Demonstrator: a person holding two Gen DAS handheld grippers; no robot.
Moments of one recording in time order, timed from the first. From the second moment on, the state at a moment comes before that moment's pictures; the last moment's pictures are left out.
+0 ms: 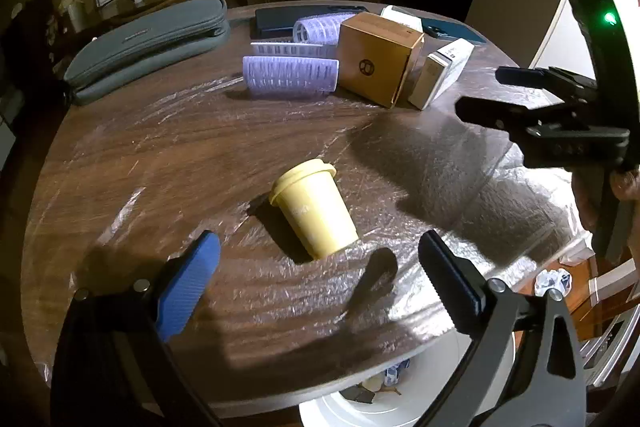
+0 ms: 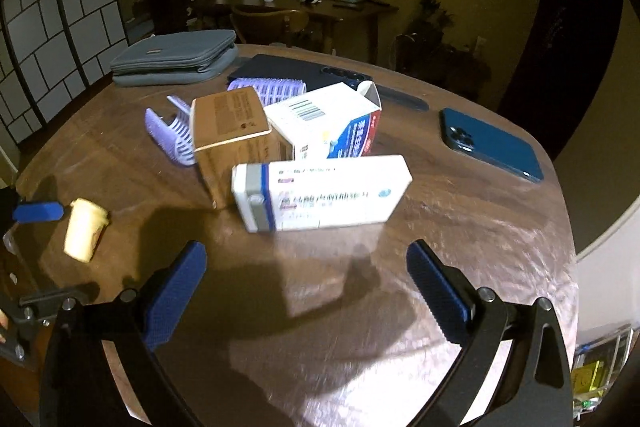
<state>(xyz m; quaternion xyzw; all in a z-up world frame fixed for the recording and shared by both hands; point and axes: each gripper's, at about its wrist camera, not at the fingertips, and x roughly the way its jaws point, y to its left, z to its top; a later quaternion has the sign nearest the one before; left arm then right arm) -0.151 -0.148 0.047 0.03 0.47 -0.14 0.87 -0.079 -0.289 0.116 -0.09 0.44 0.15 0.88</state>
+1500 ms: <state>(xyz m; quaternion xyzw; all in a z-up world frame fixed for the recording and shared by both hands) -0.139 -0.153 0.049 0.03 0.46 -0.14 0.87 -0.091 -0.301 0.116 -0.02 0.46 0.18 0.87</state>
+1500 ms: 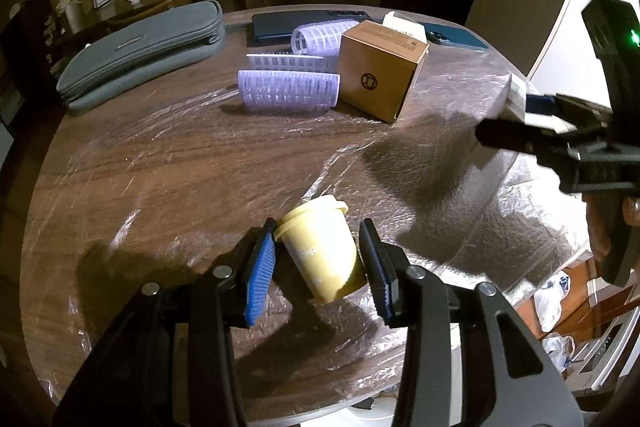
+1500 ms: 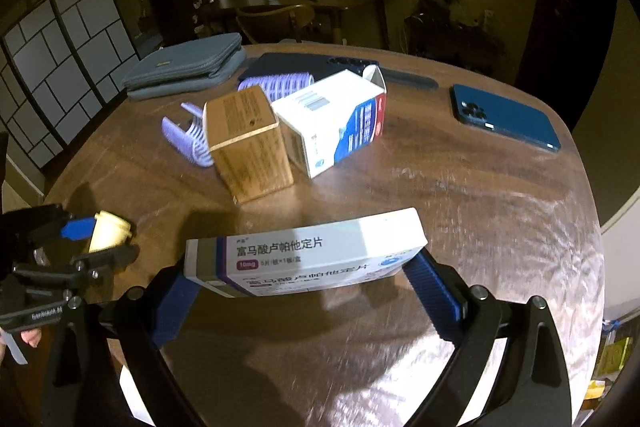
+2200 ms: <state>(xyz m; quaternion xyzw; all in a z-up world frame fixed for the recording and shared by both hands) -0.172 -0.150 0.069 0.05 0.45 -0.18 0.87 -0.156 -0.297 0.137 -0.01 0.46 0.19 0.87</state>
